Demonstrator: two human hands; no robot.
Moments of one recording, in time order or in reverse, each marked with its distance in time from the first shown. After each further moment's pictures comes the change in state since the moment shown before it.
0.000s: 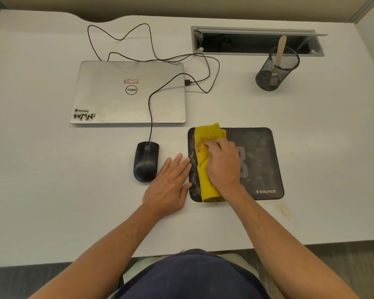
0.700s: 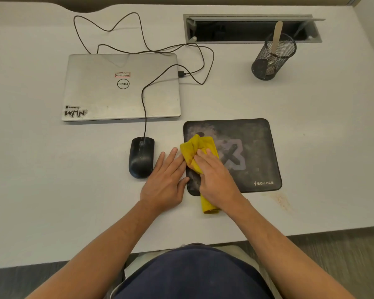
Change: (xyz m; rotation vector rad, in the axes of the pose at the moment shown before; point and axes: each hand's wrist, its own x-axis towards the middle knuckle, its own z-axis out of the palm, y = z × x) left_hand 0.002 0.000 0.000 0.032 0.020 0.026; right_hand -0.047 -0.006 -0.017 0.211 -0.455 -0.073
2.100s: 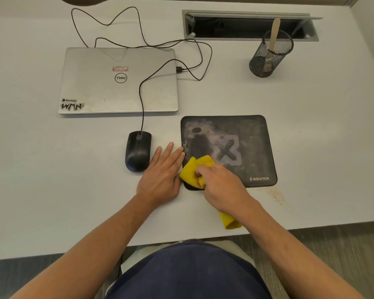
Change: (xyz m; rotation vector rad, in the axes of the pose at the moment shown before) left_hand -0.001 0.000 0.001 0.054 -0.009 -0.011; right_hand -0.029 -0.014 -0.036 -0.200 -0.217 0.027
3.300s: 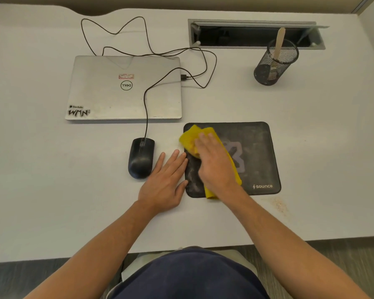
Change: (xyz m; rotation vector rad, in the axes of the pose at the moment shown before) left_hand 0.001 0.001 -0.005 0.006 -0.062 0.001; right_hand 0.073 0.018 0.016 0.025 0.370 -0.034
